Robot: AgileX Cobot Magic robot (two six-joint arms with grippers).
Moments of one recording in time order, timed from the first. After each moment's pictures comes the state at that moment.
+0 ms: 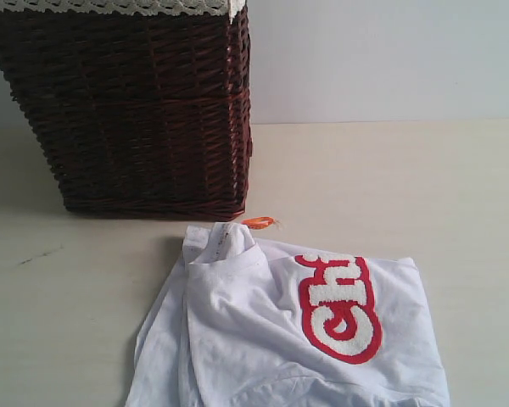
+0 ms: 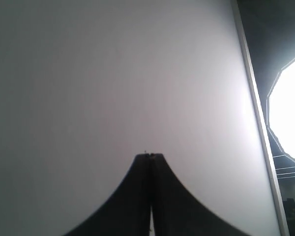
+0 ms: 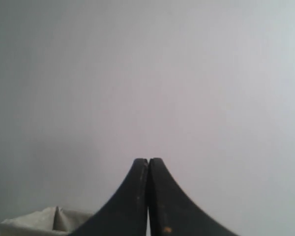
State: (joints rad) left arm -0.77 0.04 -0.61 -0.32 -0.10 0.34; right arm 0.08 0.00 -1.18 0.13 0.74 -0.09
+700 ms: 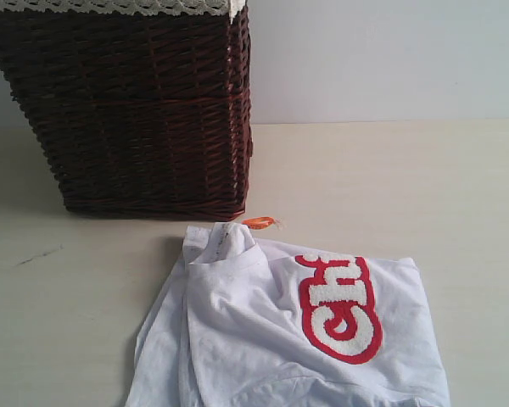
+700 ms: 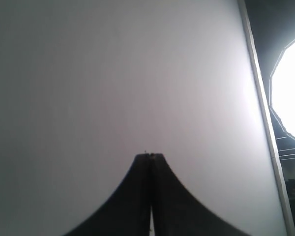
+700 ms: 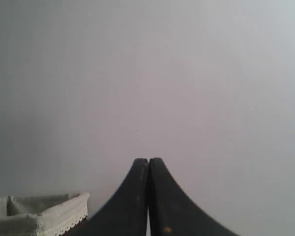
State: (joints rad) left arm -0.77 0.04 -0.54 -0.30 -0.11 0.34; right arm -0.09 0.00 -0.56 0.31 0.18 -0.15
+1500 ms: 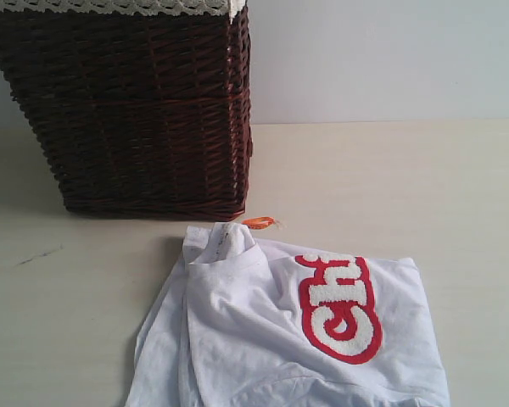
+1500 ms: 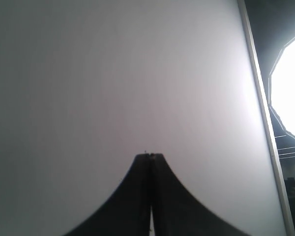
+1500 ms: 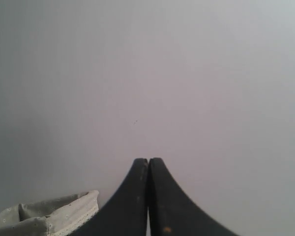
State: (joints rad) left arm -0.77 0.04 -0.54 -0.30 -0.10 0.34; right arm -0.09 0.00 -0.44 0.37 0.09 -0.08
